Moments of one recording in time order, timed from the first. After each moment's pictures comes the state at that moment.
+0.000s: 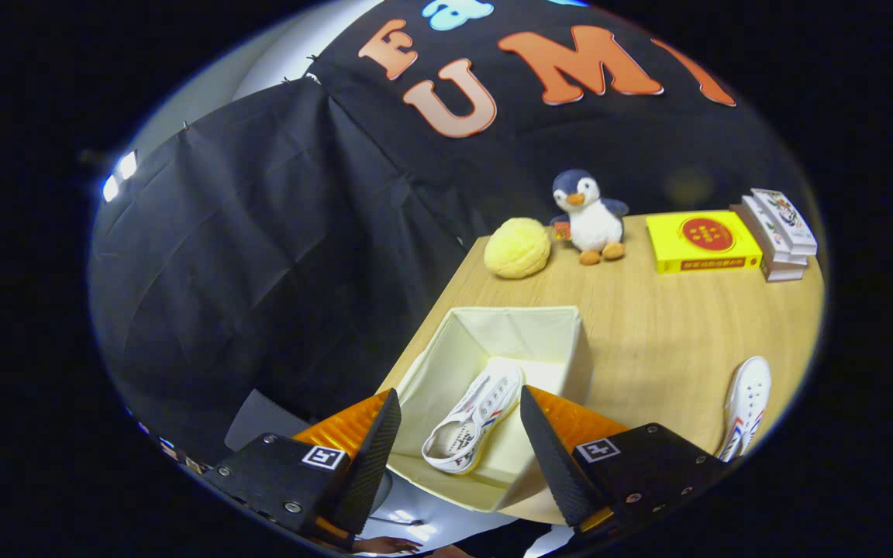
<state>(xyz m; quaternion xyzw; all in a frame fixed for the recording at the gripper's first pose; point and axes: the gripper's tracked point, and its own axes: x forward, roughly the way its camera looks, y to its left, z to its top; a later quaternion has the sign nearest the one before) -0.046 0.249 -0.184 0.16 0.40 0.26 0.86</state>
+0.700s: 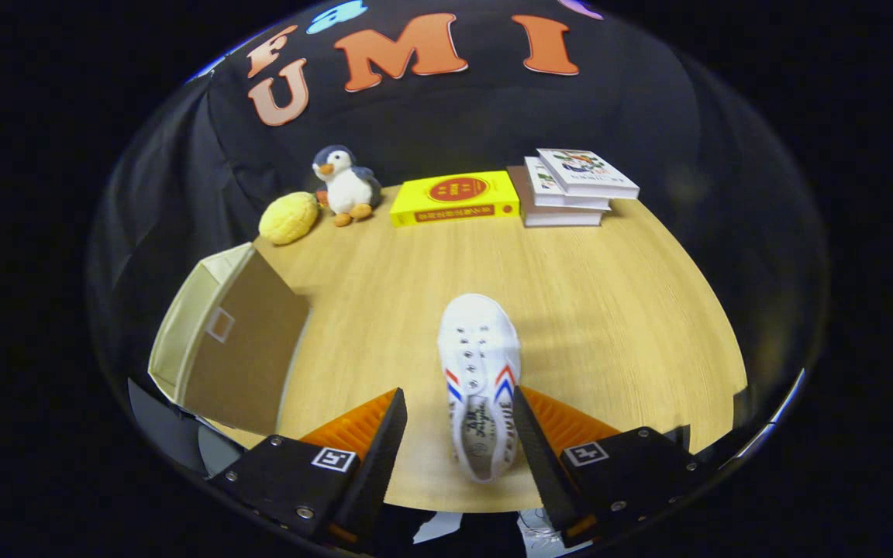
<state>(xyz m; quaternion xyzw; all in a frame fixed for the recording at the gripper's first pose) -0.102 -0.062 -0.334 0.04 0.49 0.00 0.87</state>
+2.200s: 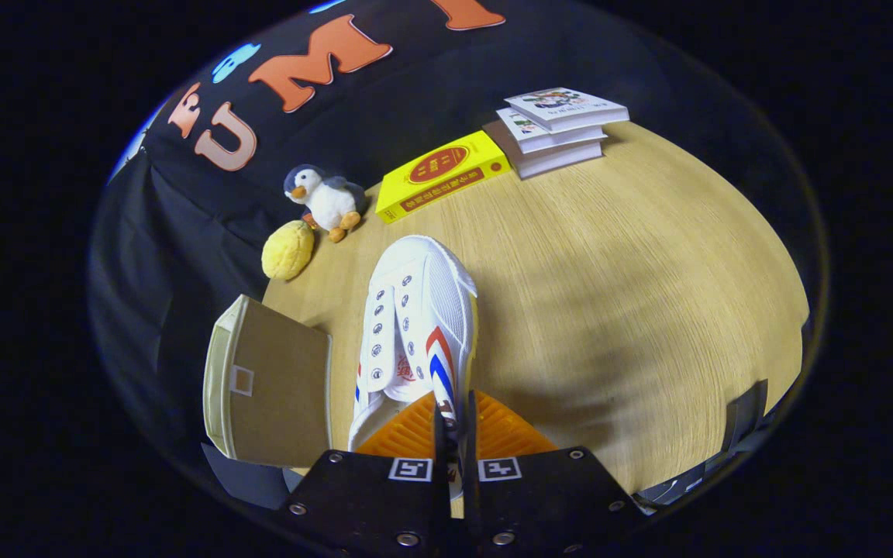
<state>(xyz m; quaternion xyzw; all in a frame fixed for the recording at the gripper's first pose) -0.068 -0.020 -0.338 0.22 0.51 0.02 0.83</state>
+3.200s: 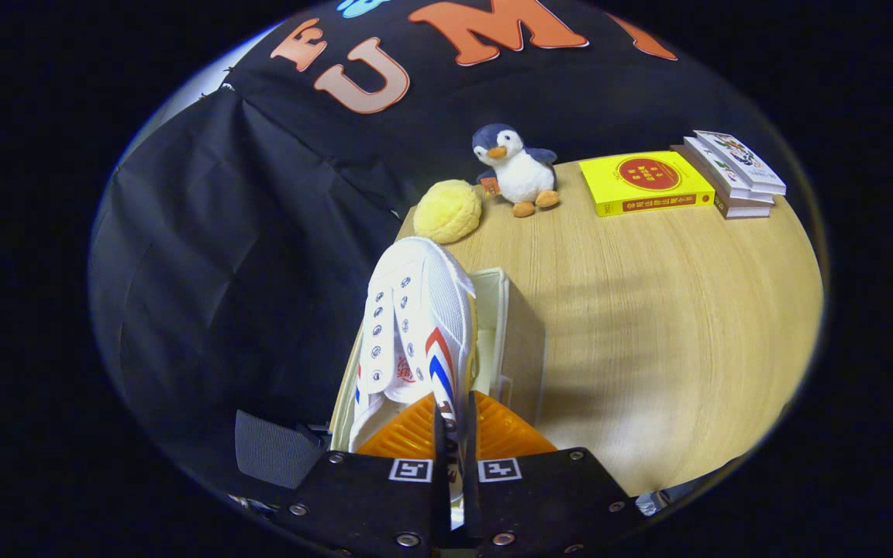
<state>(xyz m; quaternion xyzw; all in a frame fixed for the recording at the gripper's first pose) -0.049 0.251 -0.248 0.19 0.53 0.17 0.81</state>
